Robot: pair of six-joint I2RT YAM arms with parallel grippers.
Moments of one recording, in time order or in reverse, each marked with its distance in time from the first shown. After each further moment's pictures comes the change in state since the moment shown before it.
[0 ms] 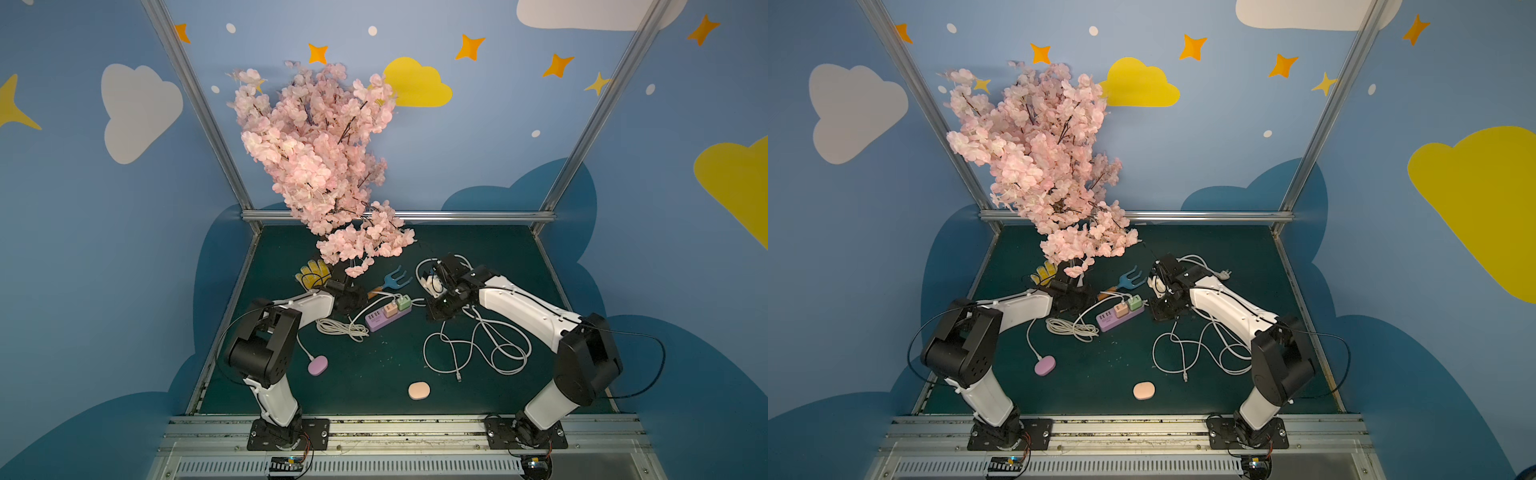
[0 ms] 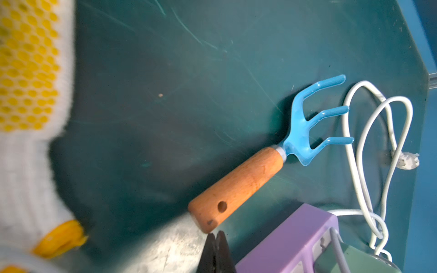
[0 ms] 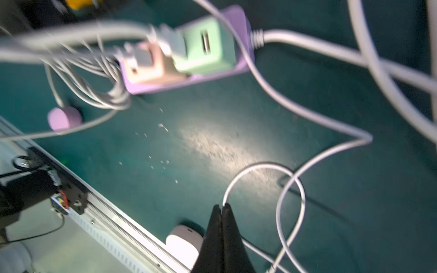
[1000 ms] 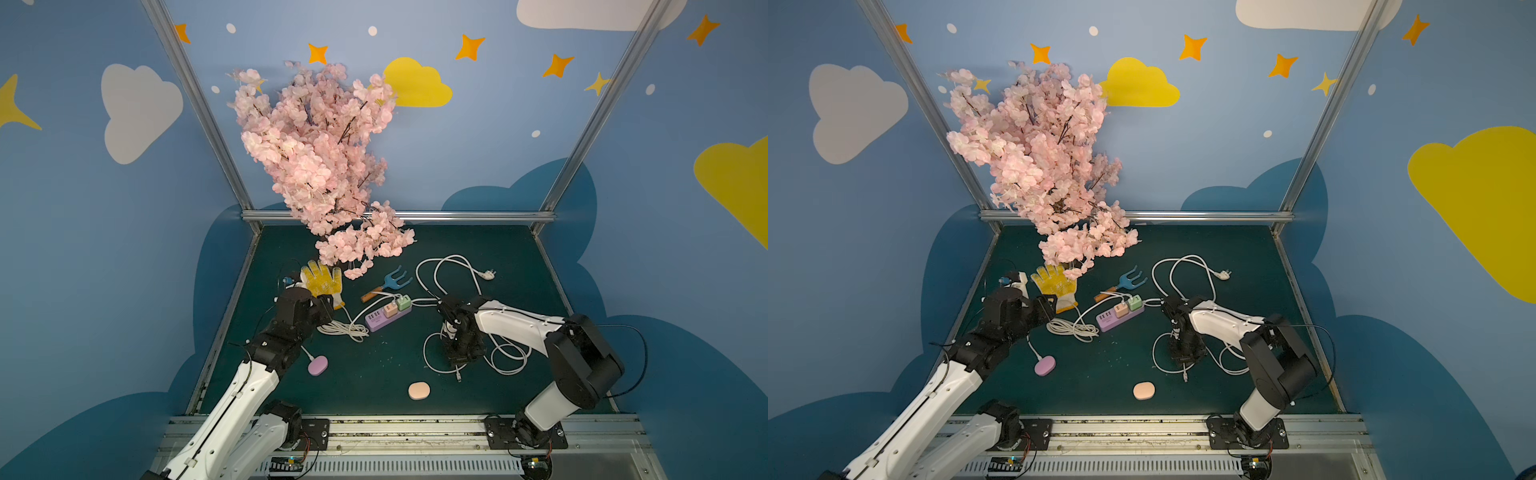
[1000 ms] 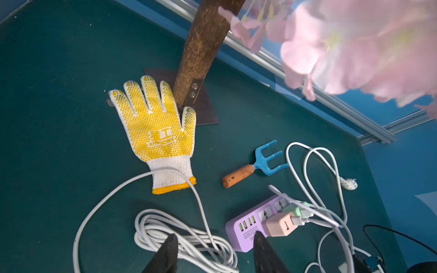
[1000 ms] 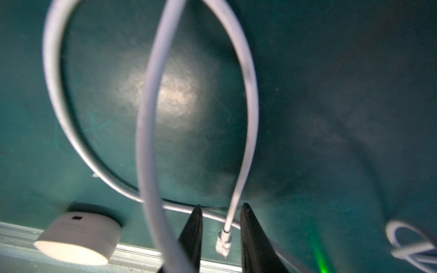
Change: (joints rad) left arm 0.034 -0.897 -0.274 -0.272 -0.266 0.111; right arm 0.017 0.001 -0.317 -0.035 0.081 0.143
